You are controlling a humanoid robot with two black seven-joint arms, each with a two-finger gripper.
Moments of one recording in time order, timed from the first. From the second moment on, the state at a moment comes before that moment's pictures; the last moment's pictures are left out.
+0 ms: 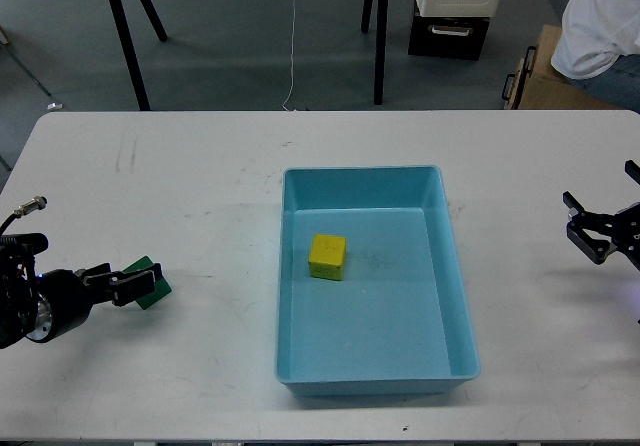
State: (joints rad) left arm -0.33 0.81 -0.58 -1.49 1.63 -0.15 0.08; right arm 0.17 -0.76 0.83 1.23 0.73 0.49 0.06
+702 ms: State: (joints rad) left arm -0.34 0.79 -0.53 -1.45 1.63 -0.08 0.08; right arm 0.17 -0.76 0.83 1.23 0.73 0.49 0.06
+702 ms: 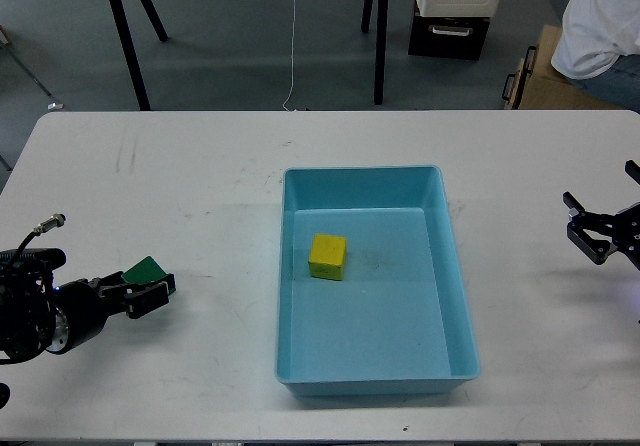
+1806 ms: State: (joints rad) left arm -0.34 0.76 -0.48 -1.41 1.66 0.00 0.05; right arm 0.17 -0.76 0.83 1.23 0.73 0.49 0.06
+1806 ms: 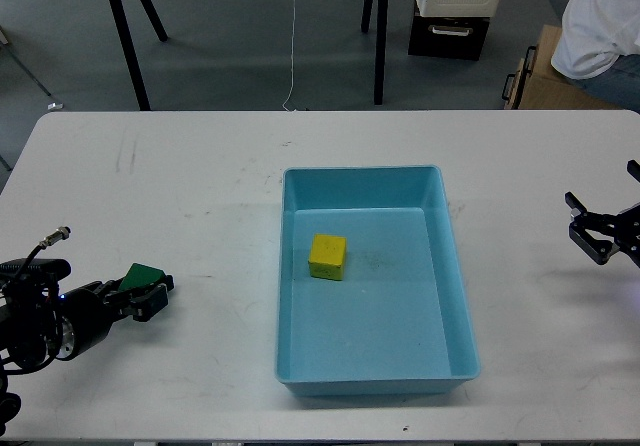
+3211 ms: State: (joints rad) left arm -0.46 0.95 -0.49 -1.62 1.58 0.01 -0.07; right arm 0.17 -0.76 0.82 1.23 0.71 0.49 0.06
